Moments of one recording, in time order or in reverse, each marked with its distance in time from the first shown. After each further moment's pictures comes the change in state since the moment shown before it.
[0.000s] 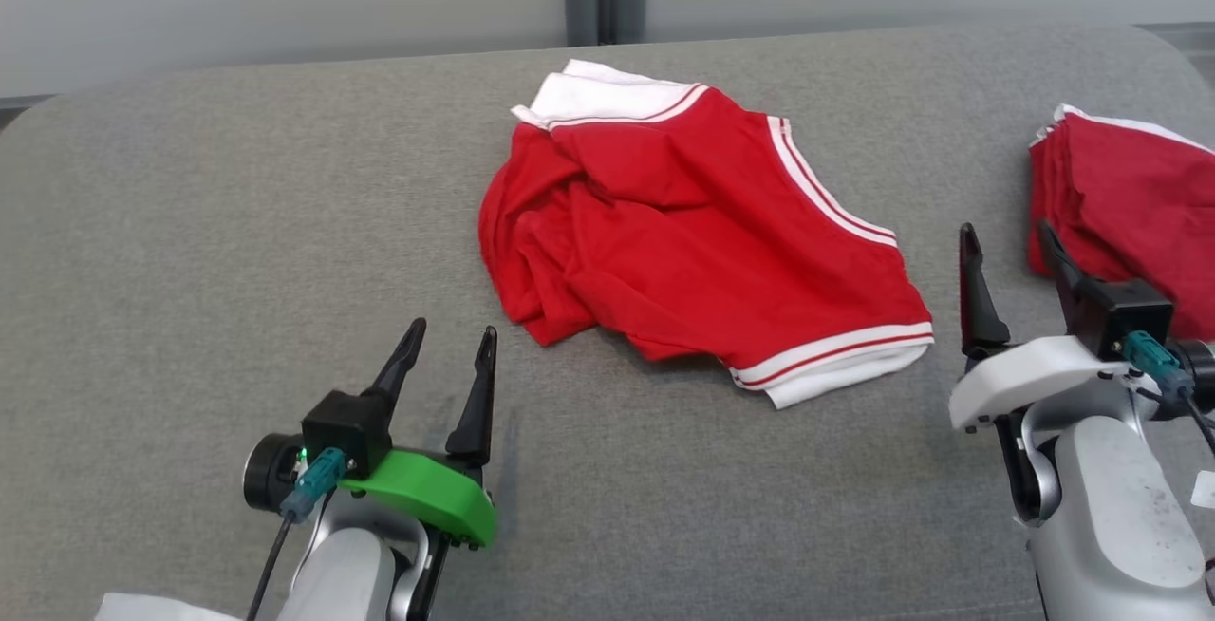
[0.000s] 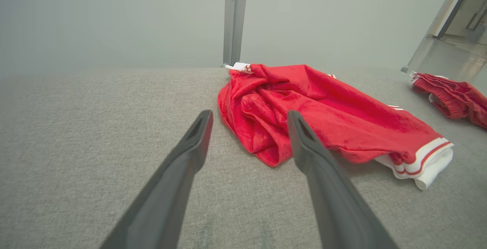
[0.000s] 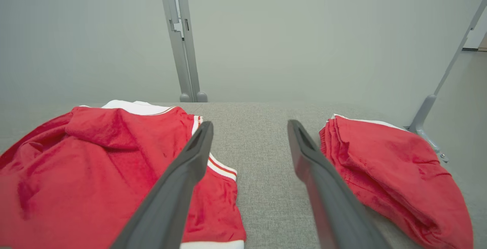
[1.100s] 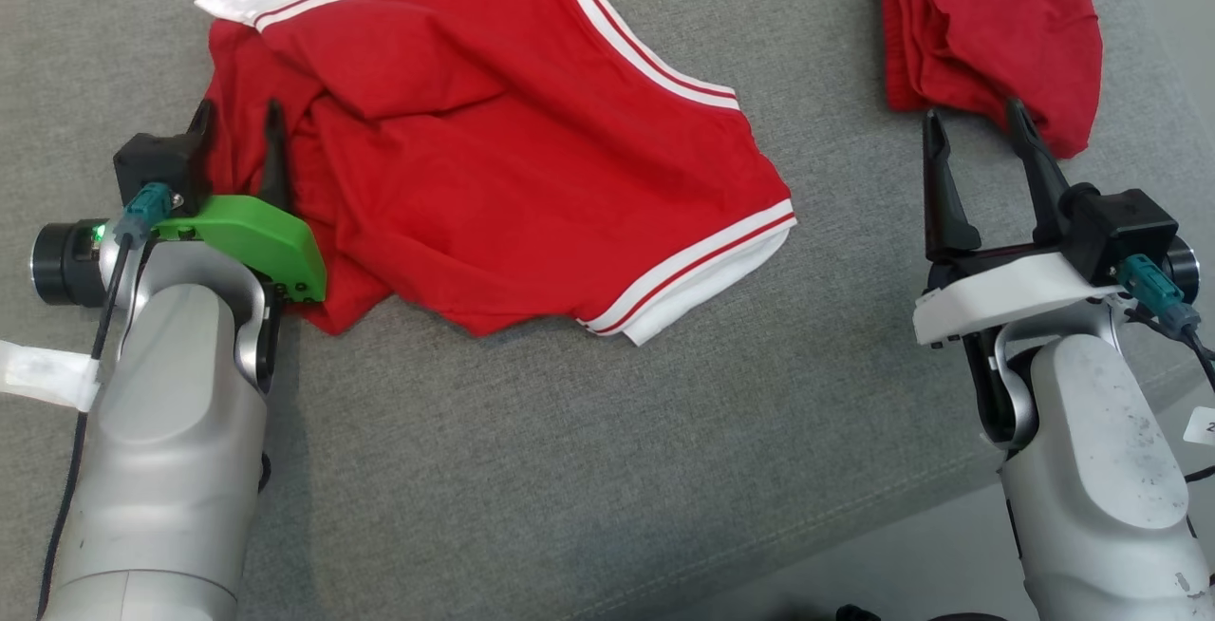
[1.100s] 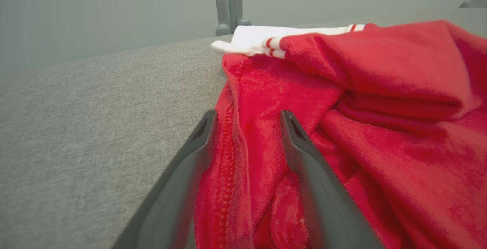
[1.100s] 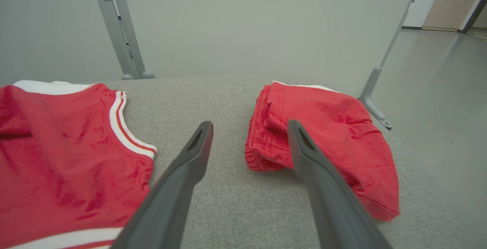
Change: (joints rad) left arm -0.566 0.093 0.185 0.506 0.126 0.049 0.000; right arm -0.109 0.031 0.094 -0.137 0.061 0.000 0.000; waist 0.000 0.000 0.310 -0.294
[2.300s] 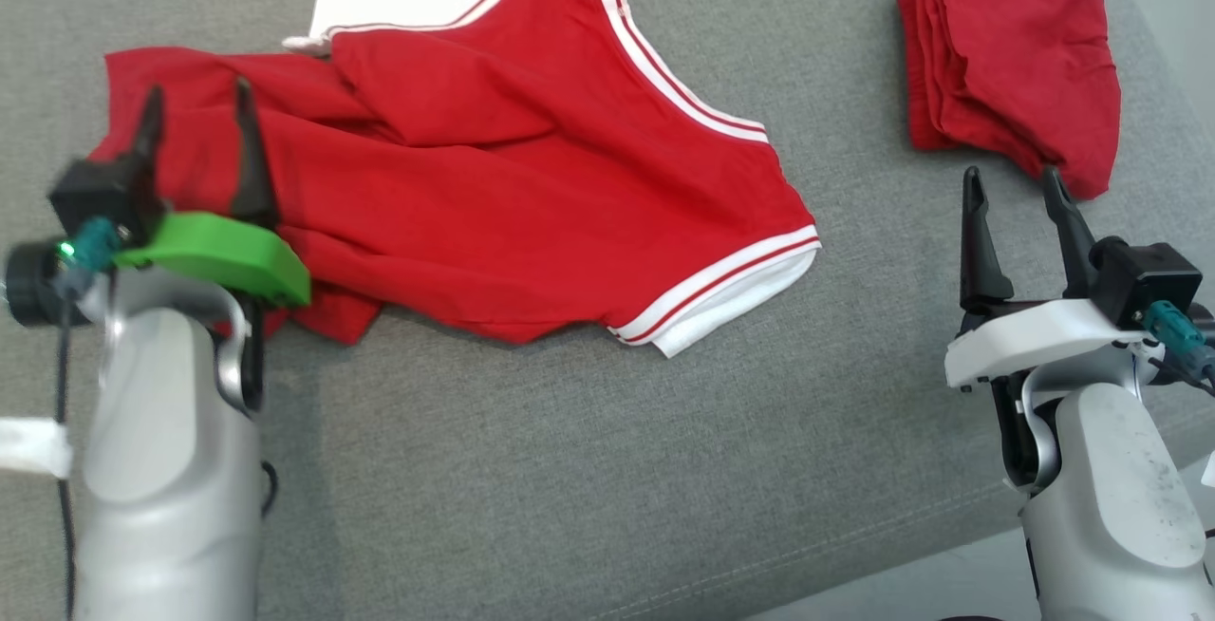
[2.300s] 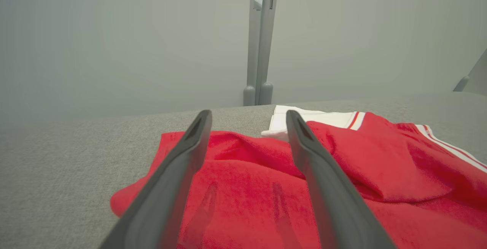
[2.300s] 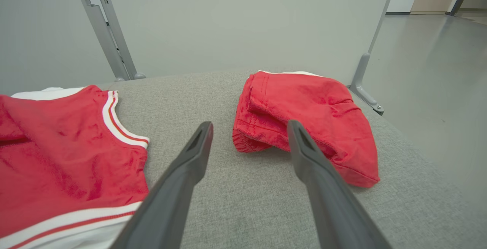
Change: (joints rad) left arm 0.104 -0.020 0.145 -0.245 0.009 -0.030 0.000; right arm 0.065 0.006 -0.092 0.047 0.007 0.000 0.000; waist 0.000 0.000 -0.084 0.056
